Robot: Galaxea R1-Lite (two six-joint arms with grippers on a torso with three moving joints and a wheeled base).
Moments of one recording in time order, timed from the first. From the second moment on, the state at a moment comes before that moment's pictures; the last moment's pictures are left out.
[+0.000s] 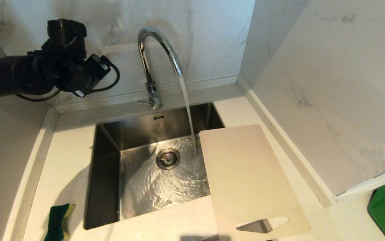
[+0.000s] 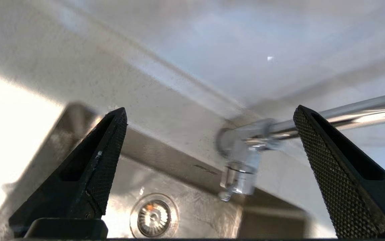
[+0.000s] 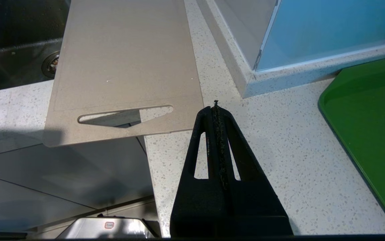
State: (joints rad) left arm -0.31 2.01 -1.95 0.11 0.55 -0.79; right arm 0.00 0.00 0.00 -0.01 0.00 0.00
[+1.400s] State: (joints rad) left arm -0.31 1.62 -1.69 0.36 0.48 -0.75; right arm 0.00 0.00 0.00 -0.01 0.00 0.00
